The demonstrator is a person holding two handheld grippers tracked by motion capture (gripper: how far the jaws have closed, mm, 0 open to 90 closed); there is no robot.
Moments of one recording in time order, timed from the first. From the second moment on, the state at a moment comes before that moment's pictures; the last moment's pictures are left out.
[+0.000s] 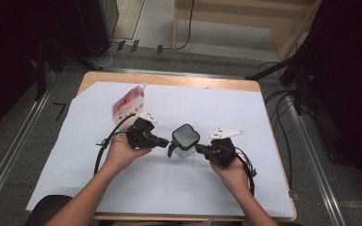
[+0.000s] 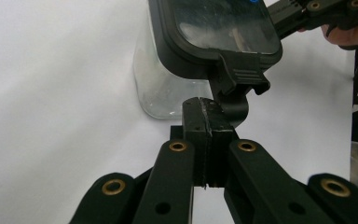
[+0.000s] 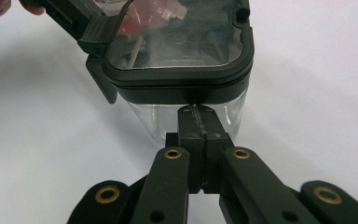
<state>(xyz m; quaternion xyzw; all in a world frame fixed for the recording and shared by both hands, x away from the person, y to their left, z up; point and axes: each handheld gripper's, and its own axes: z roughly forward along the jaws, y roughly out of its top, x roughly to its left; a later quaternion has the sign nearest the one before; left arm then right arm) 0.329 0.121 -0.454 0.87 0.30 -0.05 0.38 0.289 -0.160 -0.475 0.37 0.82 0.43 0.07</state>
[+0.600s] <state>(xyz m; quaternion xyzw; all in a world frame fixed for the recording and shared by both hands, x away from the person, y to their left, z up) 0.324 0.107 -0.460 0.88 0.30 -0.05 0.38 0.296 -0.163 -0.477 0.39 0.81 0.44 0.06</state>
